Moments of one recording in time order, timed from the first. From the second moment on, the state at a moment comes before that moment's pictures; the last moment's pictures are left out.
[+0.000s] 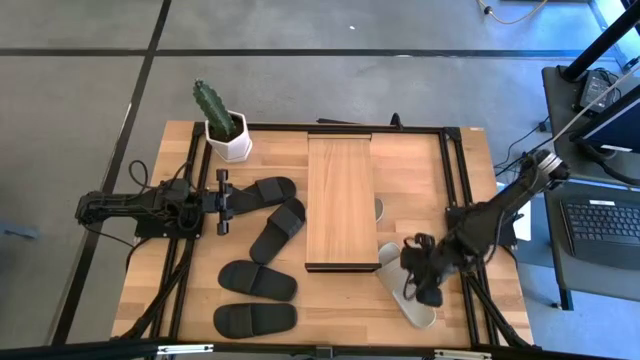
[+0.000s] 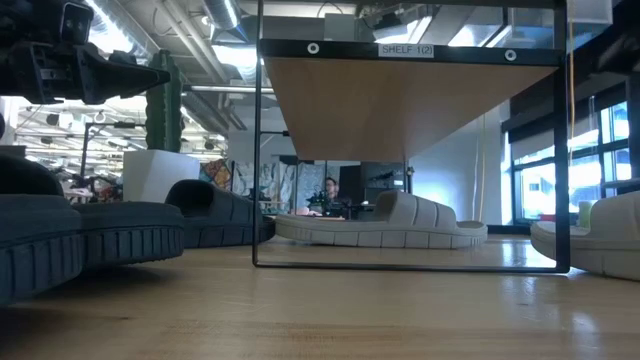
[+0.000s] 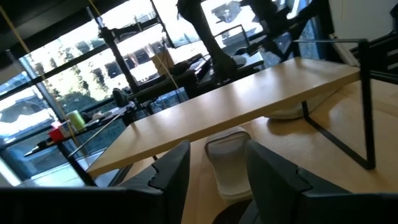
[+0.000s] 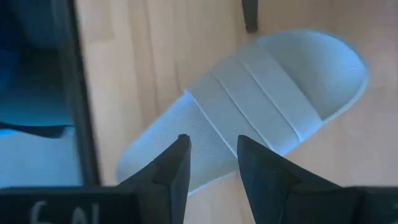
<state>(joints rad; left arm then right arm) 0.04 0.00 0.01 0.03 -0.04 0.39 0.74 1.32 0.96 -0.85 0.07 0.87</state>
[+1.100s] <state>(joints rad) 0.04 0.00 0.01 0.03 -0.13 0.37 0.96 1.81 1.22 -1.28 0.44 1.04</state>
